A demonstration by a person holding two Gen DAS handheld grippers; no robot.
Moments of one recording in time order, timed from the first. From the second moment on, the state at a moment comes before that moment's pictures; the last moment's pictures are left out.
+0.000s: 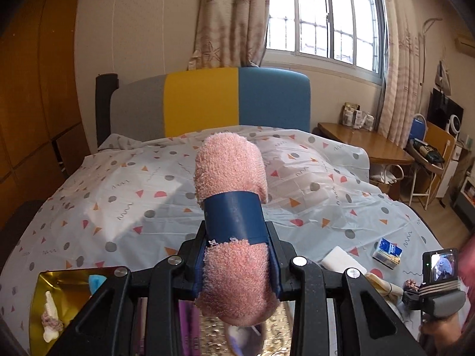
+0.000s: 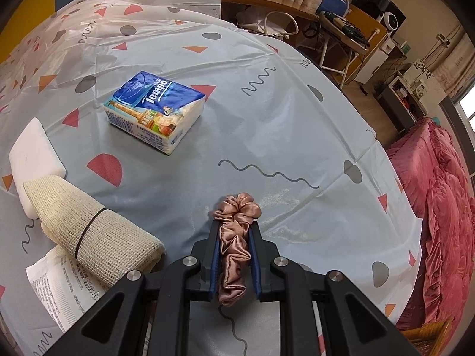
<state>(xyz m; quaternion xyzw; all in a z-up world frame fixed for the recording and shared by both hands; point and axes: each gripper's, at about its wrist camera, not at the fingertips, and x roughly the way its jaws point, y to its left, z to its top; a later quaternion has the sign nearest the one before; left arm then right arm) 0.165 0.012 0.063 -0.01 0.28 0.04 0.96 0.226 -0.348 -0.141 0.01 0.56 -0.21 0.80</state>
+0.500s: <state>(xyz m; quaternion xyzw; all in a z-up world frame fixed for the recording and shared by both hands) 0.115 0.123 0.065 -0.02 0.28 0.11 0.95 0.223 -0.339 -0.143 -0.03 0.55 -0.21 0.81</state>
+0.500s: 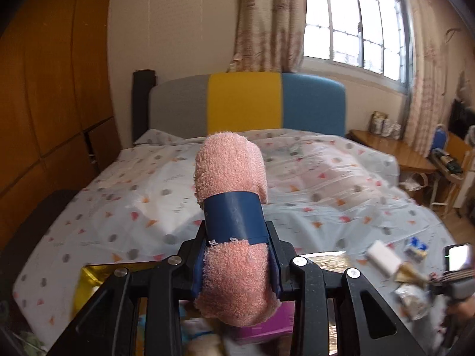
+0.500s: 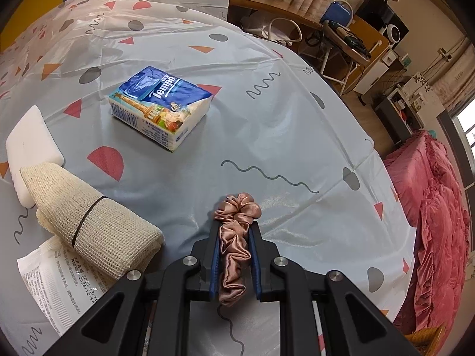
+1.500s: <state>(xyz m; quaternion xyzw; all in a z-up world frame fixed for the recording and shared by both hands) 0.058 0.317 -0.091 -0.19 0.42 0.22 0.86 0.218 -0.325 -0.143 -0.07 0.55 -0.21 0.81</state>
